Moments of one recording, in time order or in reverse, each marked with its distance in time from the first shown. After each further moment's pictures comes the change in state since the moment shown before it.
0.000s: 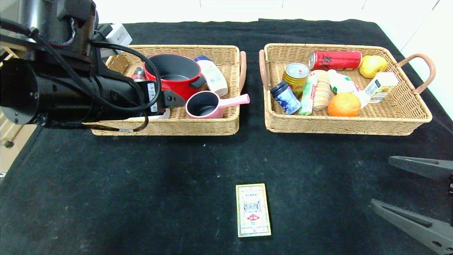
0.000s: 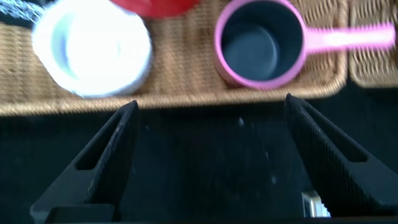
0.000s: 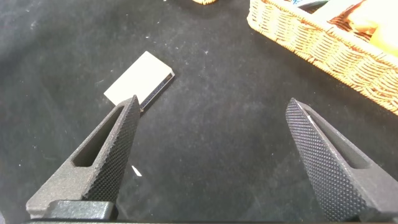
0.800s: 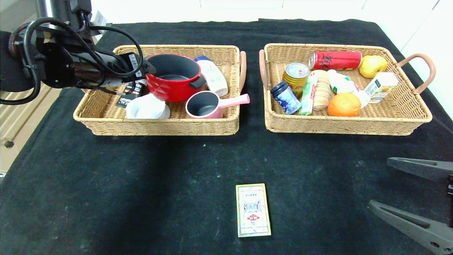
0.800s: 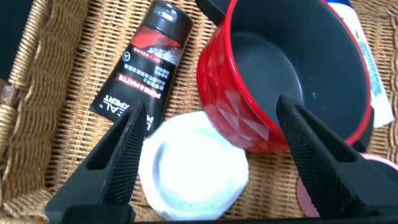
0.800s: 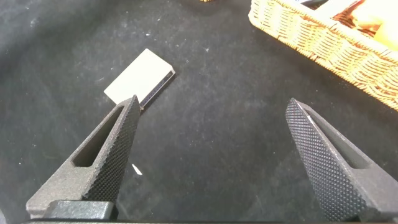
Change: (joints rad) left arm 0.287 0.225 -0.262 -0.137 -0.037 0.007; right arm 0.001 0.005 0.004 0.000 0.000 -0.001
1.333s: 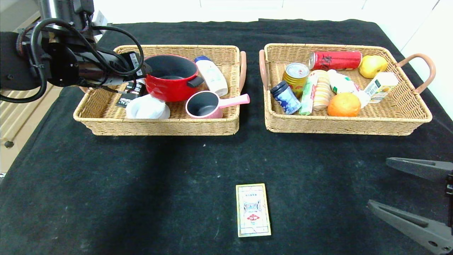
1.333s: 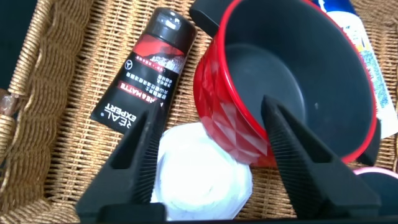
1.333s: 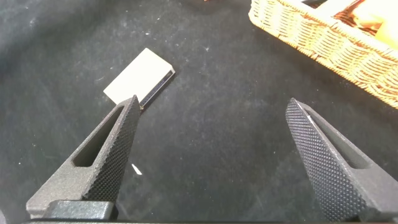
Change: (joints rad) left arm 0.014 0.034 -0.040 -0.004 -0.001 0.000; right arm 0.000 0.006 -0.002 0.000 0.000 0.000
